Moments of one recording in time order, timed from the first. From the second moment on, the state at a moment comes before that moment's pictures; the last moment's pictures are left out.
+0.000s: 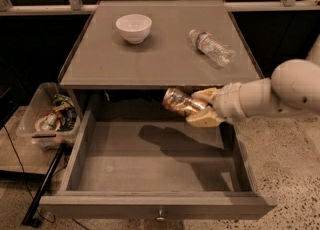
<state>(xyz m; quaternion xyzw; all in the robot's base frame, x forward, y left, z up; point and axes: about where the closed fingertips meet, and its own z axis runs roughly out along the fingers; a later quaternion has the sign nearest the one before) 0.534 -0.115 0.772 -0.56 0.71 0.16 0.40</state>
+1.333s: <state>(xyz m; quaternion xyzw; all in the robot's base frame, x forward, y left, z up) 0.599 -0.107 0.884 -0.58 0.71 0.10 0.39</state>
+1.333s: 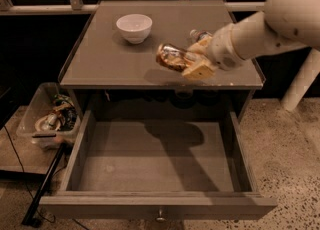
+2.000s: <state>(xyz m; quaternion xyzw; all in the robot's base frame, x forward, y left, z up) 0.648 -0.102 0.895 -0.49 0.76 0.06 0.41</state>
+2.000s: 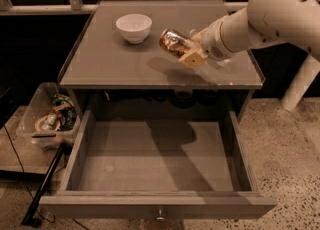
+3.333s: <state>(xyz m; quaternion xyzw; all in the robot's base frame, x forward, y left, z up) 0.671 -0.070 0.868 -0.51 0.74 0.13 0.42</state>
